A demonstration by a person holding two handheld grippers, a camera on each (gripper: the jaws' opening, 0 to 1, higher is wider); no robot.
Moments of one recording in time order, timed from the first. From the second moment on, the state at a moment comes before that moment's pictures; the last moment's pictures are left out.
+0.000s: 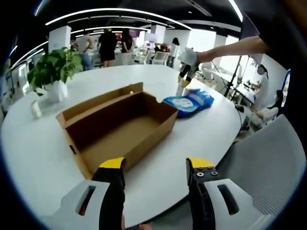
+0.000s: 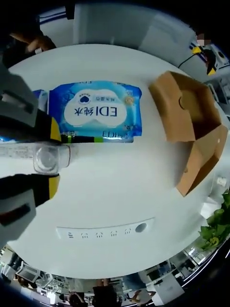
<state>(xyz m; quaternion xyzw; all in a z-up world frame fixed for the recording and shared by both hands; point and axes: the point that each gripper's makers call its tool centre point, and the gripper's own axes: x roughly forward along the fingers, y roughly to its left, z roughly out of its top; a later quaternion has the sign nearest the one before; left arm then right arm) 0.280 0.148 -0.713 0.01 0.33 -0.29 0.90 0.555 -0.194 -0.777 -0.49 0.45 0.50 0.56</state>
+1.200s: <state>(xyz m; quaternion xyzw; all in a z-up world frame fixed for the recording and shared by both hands) 0.299 0.146 -0.703 0.00 0.31 -0.32 0.89 0.526 -0.222 -0.726 -0.36 0.45 0.43 0.70</state>
